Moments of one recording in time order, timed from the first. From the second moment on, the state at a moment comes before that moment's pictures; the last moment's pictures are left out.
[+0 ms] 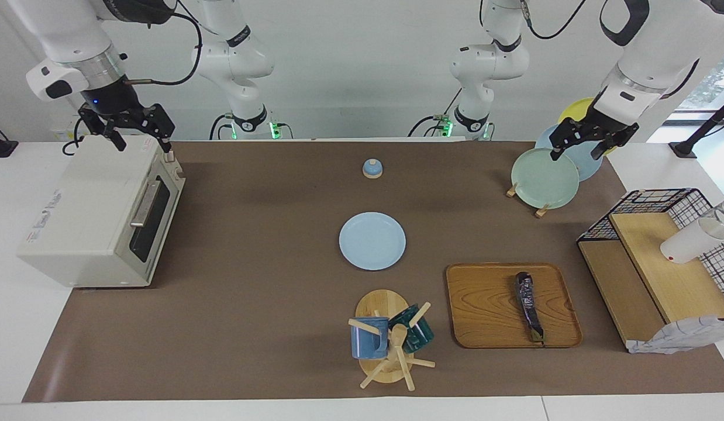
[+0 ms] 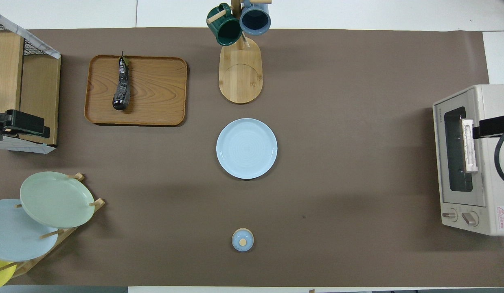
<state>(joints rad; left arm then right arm) -0.05 -0.04 0.01 -1.62 -0.04 1.54 0.00 0.01 -0.11 -0.11 -1.68 0.00 1.59 -0.02</state>
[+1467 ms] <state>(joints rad) -0.05 0.00 0.01 -1.63 -0.03 1.65 0.00 -0.02 -0.14 -0.13 -1.90 -0.05 1.77 -0.04</state>
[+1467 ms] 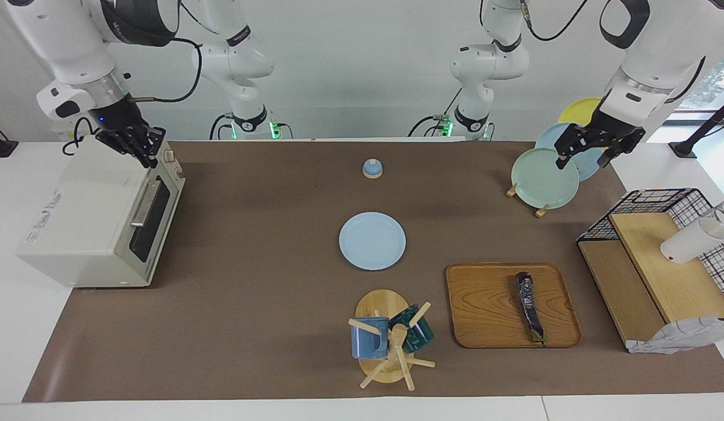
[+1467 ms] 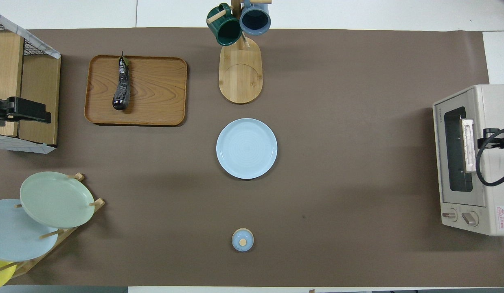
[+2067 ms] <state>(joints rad) -0.05 0.24 0.00 -1.63 -0.04 1.84 0.00 -0.03 -0.07 -0.13 -1.96 -0.13 1.87 -0.02</state>
